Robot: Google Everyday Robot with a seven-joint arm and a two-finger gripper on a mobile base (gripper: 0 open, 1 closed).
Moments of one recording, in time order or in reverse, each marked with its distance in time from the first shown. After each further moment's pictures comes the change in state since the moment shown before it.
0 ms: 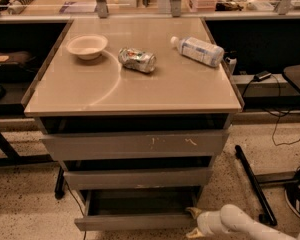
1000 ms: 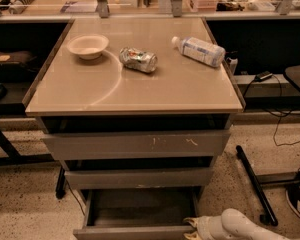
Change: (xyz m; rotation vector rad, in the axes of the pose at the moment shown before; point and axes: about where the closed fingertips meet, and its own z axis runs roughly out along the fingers) arm -0.014 0.022 -0.010 -0.033 -0.032 0.002
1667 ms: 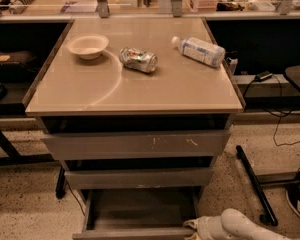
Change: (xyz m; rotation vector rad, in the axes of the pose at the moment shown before) arm -0.003 -0.001 -0.004 0.000 0.000 0.000
